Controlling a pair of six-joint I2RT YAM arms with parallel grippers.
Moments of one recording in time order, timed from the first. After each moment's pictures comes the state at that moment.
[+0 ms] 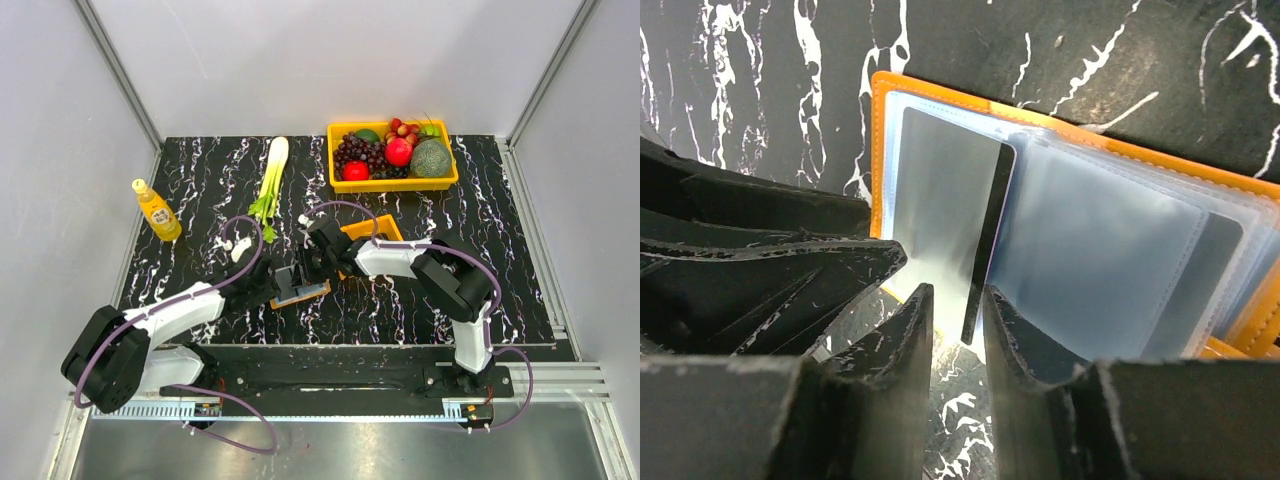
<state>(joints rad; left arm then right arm) -0.61 1.20 0.49 -0.28 -0.19 -0.93 0.87 1.97 1.16 0.01 -0.33 0.64</state>
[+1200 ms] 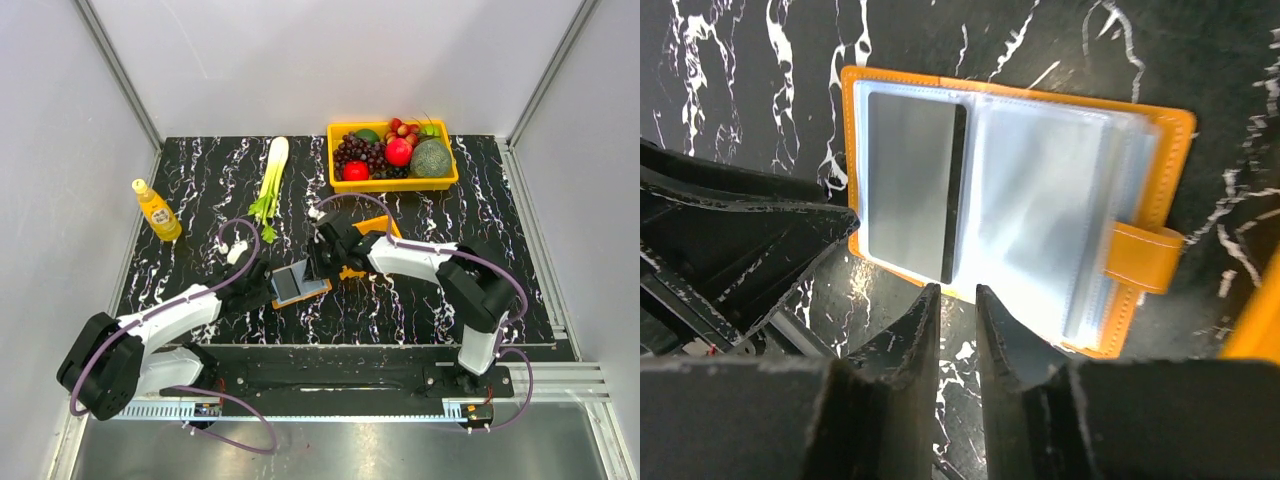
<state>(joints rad) -0.60 1.15 0.48 -0.37 -0.21 -0.94 0.84 1.81 1.14 -0.16 -0.22 0.59</state>
